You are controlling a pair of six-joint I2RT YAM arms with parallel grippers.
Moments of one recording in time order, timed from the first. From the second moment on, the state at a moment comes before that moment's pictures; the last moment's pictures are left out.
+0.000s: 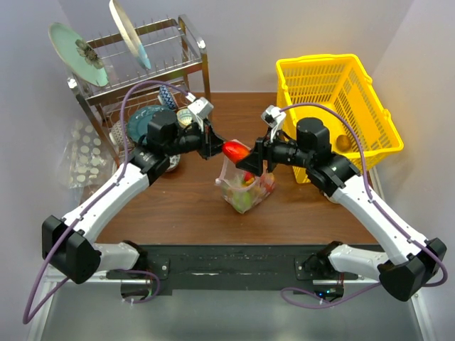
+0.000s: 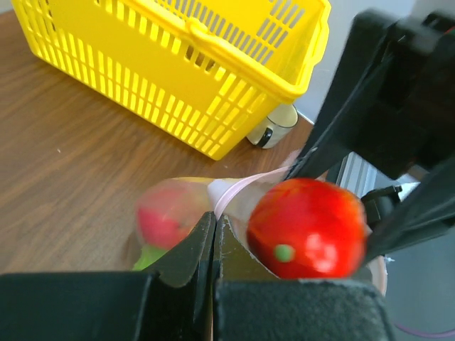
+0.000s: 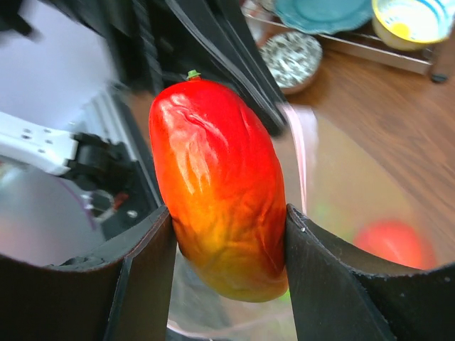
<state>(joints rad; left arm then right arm) -0.52 1.28 1.12 -0.05 0.60 -0.30 0.58 1.14 1.17 -0.35 -0.53 0.22</state>
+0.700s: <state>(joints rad) -0.52 1.30 1.24 -0.20 0.55 -0.25 0.58 1.10 1.22 -0.55 -0.33 0.14</state>
